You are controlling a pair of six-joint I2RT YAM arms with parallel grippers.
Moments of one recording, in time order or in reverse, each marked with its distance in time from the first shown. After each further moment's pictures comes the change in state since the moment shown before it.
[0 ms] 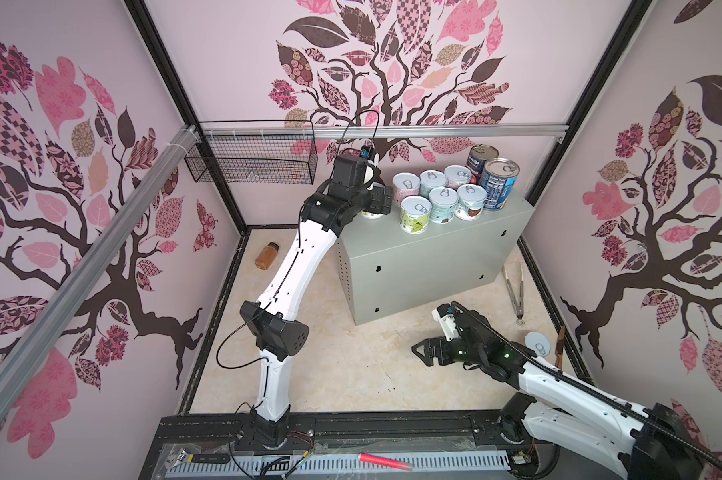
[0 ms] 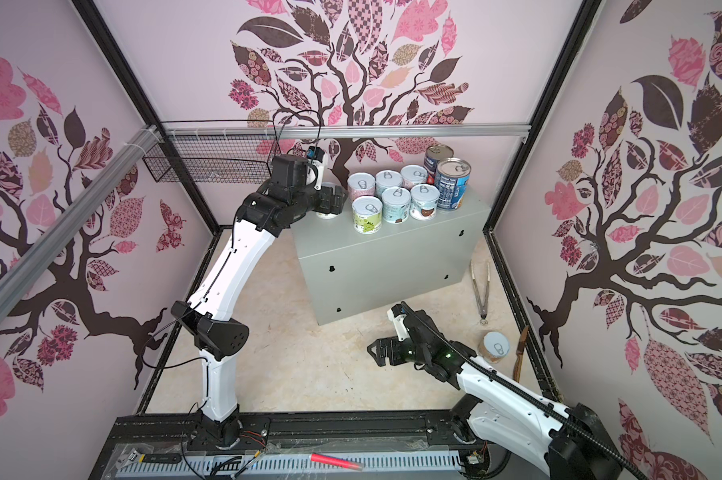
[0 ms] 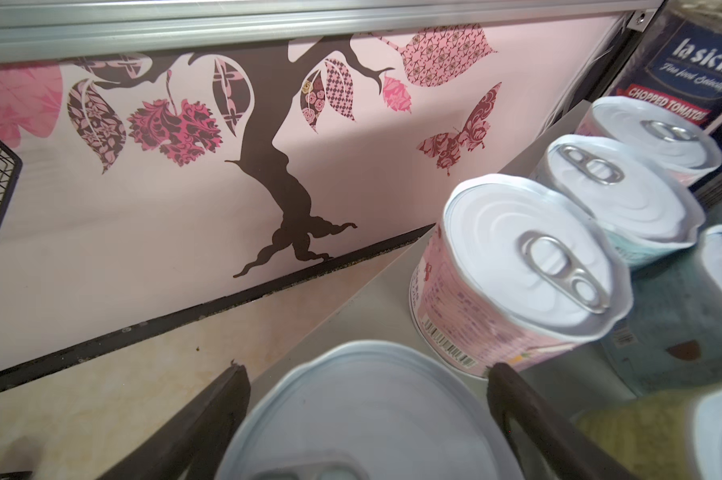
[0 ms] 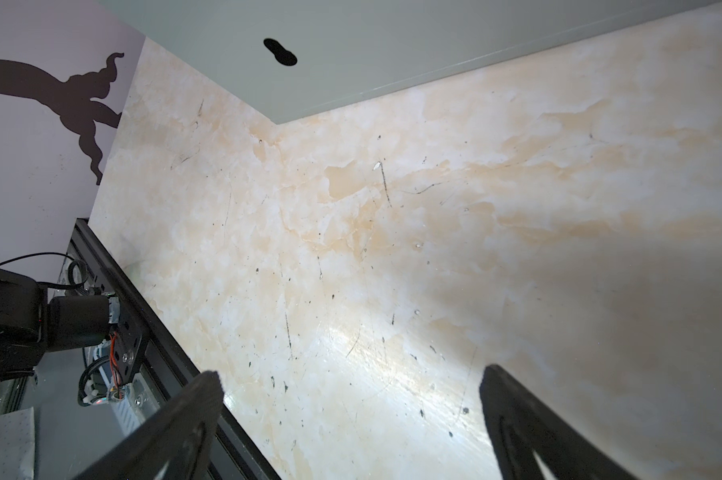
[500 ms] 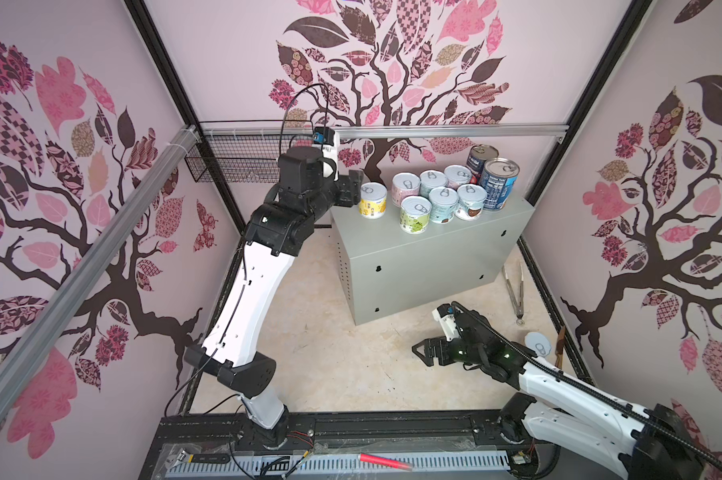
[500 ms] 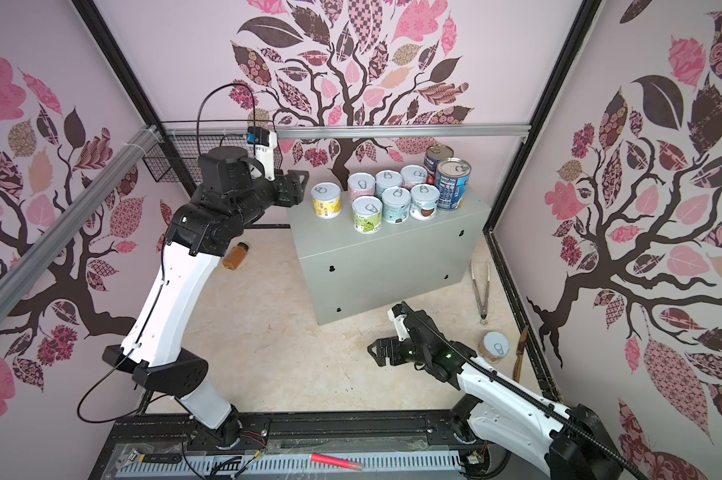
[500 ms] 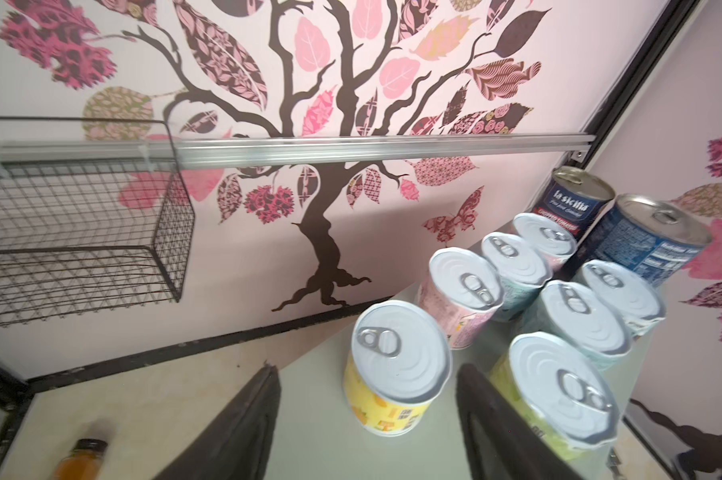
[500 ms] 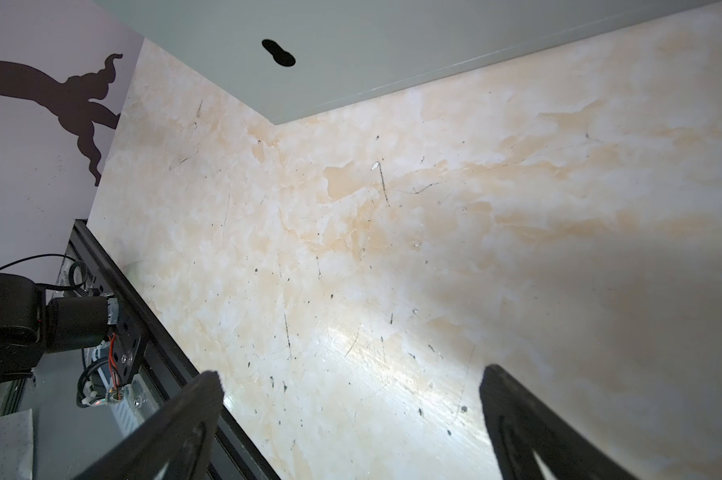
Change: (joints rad) left arm 0.045 -0.371 -0.273 0.074 -0.053 -0.058; right arm 0.000 -0.005 0.000 -0.004 0.005 0.004
